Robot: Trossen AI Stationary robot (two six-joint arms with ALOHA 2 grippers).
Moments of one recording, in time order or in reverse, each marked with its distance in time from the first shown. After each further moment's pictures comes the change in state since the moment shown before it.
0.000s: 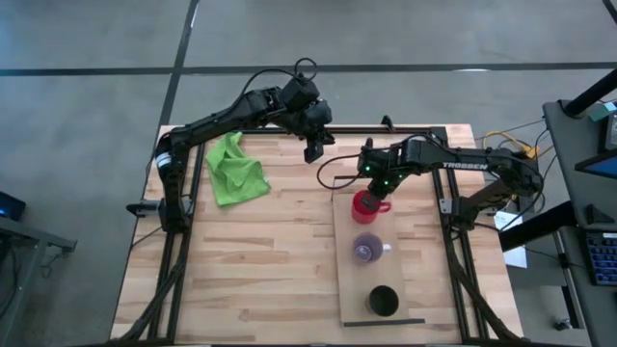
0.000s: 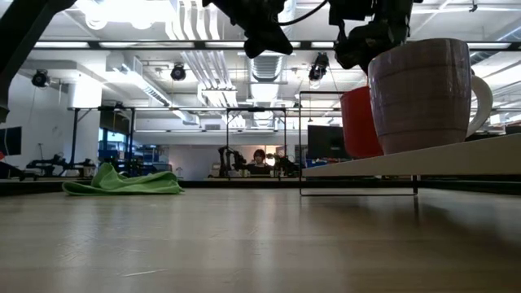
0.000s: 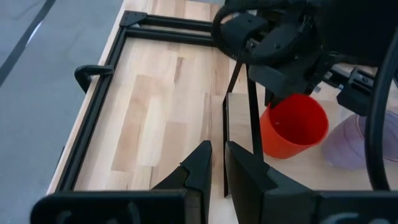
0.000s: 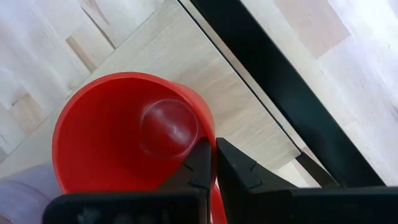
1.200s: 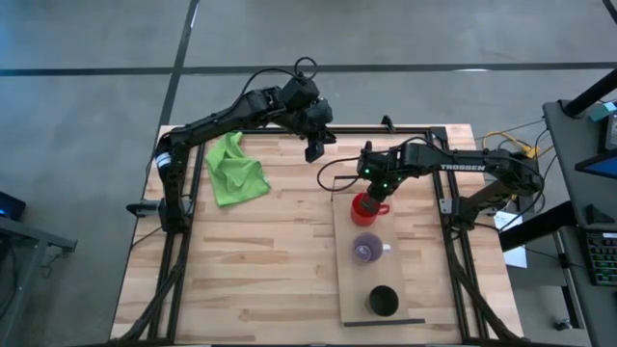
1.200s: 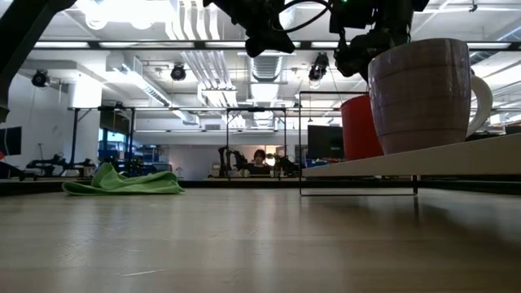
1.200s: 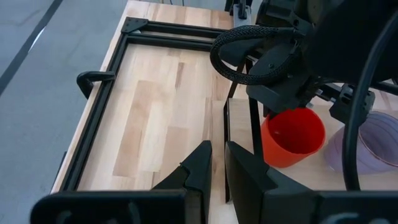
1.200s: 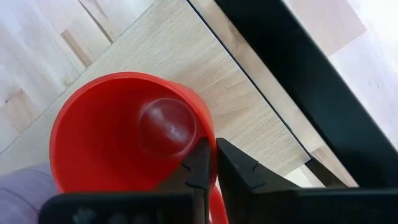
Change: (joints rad) left arm 0.000 0.000 0.000 0.021 0.000 -0.001; right arm 0.000 0.000 -0.062 0.065 -0.018 -0.011
